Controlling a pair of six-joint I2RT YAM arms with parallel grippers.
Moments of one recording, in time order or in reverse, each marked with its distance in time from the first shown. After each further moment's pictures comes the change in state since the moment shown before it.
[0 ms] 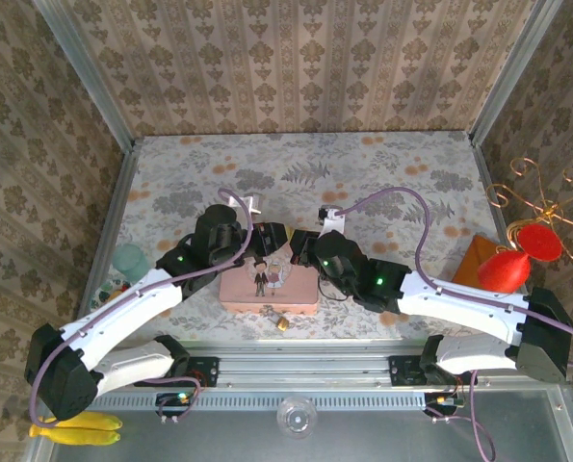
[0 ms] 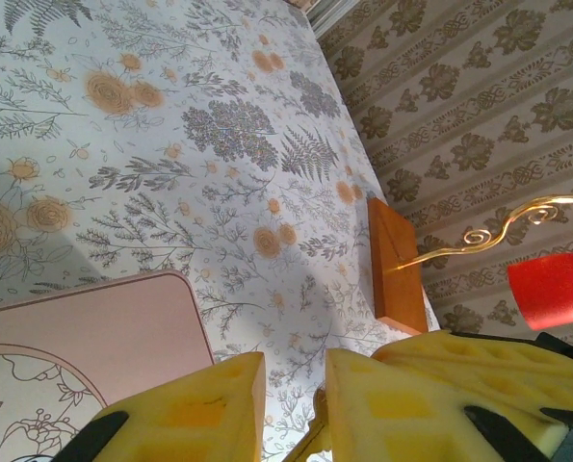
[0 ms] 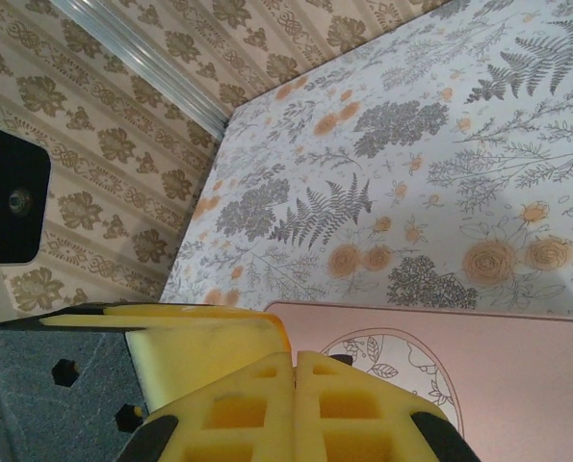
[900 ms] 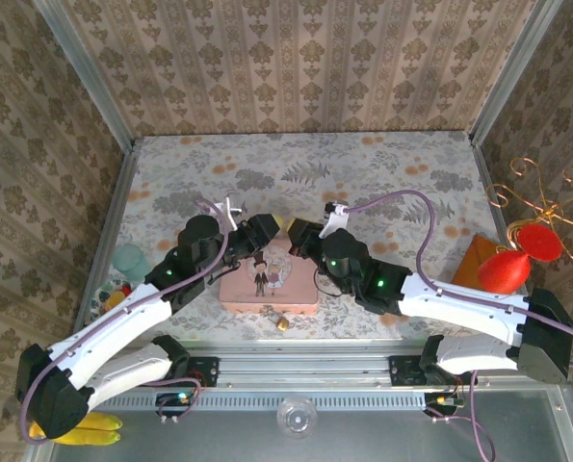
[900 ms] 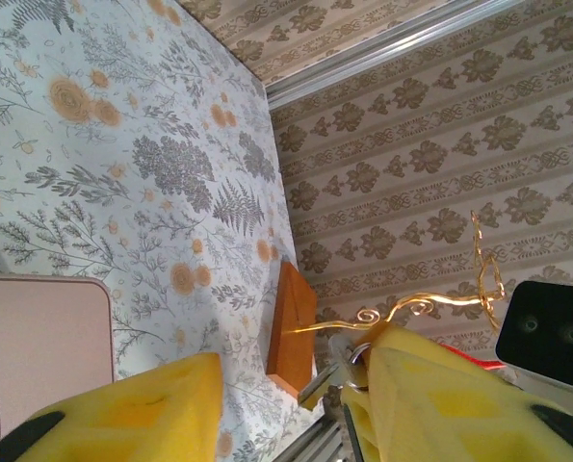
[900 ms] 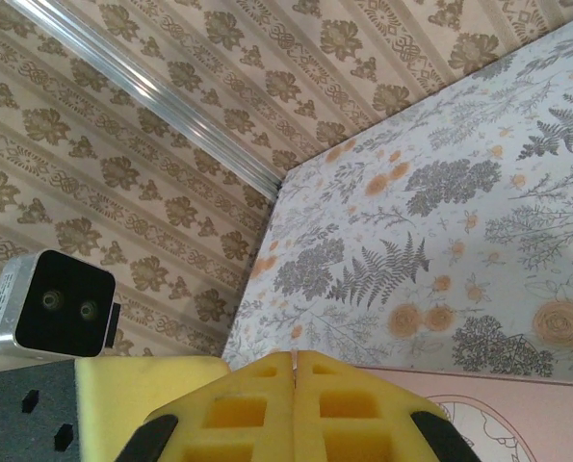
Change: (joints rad) left arm 0.010 -0.122 -0.100 0.161 -0.048 -0.352; right arm 0.000 -0.007 -0.028 0.209 0.048 0.008
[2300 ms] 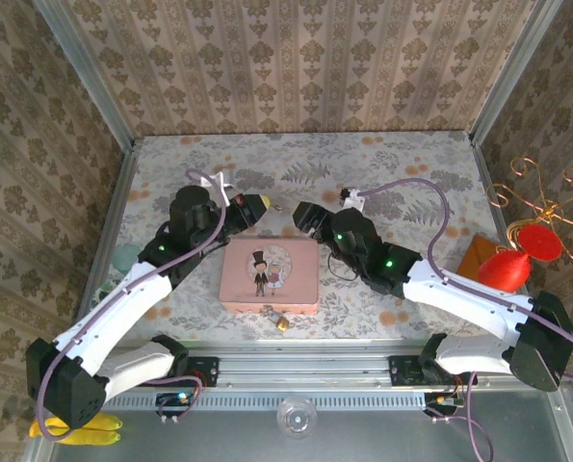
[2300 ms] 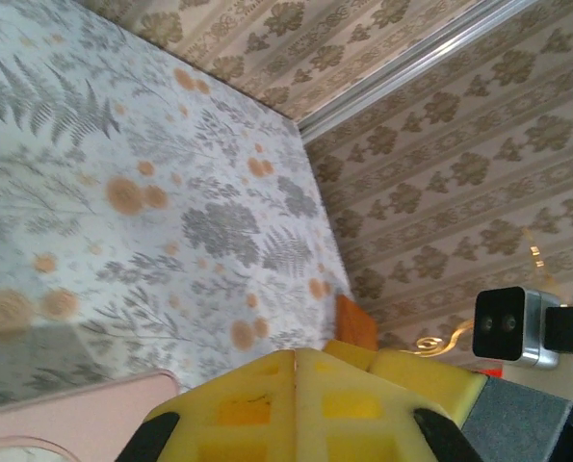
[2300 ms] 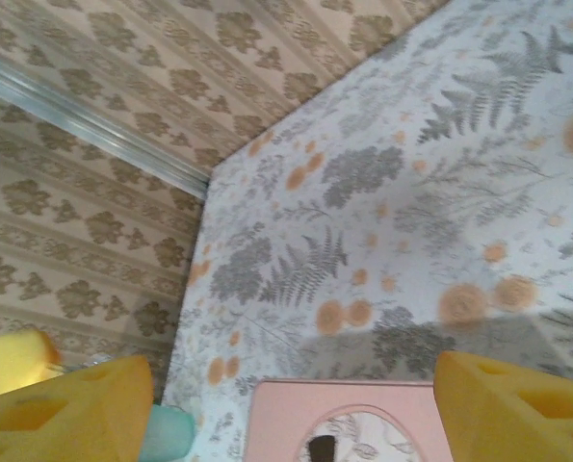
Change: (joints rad) left arm 0.179 0.118 0.205 -0.167 0.105 0.303; right arm -0.193 -0.009 0.029 -0.222 -0.155 0.097
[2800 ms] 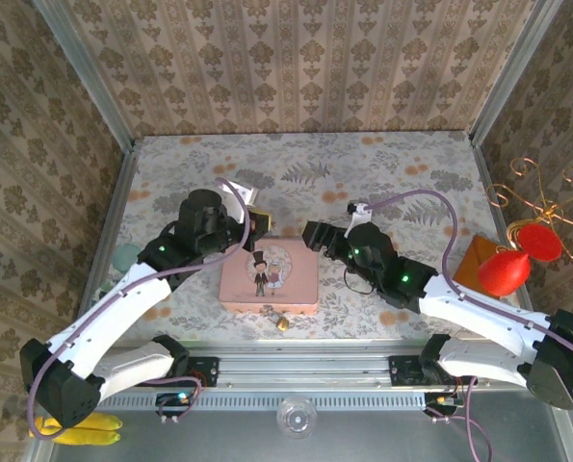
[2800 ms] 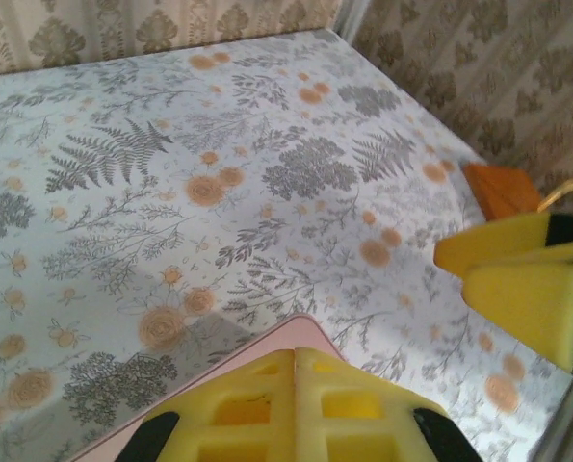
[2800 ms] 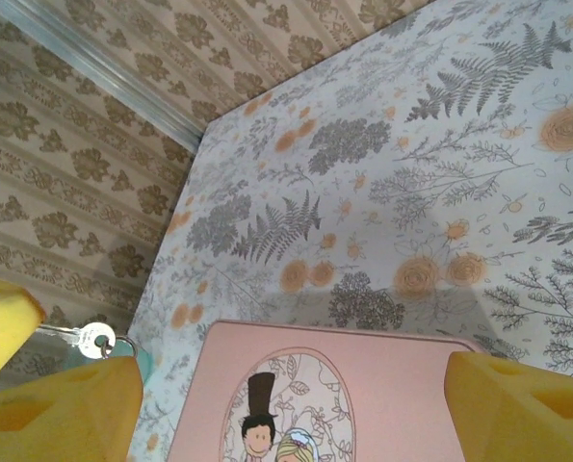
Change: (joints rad) left arm -0.100 -0.025 0.038 -0.216 -0.091 0.634; right arm -0.005 -0.133 -0.153 0.036 -0.076 -0.162
